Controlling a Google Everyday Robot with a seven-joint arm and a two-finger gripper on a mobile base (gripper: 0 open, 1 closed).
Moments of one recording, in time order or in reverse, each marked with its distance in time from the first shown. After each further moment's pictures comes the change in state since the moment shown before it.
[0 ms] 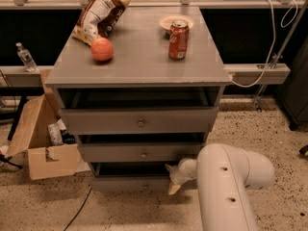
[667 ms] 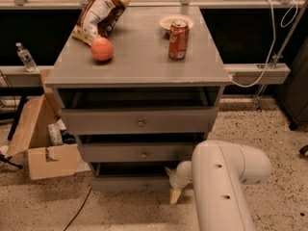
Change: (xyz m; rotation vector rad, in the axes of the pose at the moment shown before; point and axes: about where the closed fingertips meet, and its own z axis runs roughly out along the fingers) arm -0.004 0.027 -0.002 -0.068 0.022 0.015
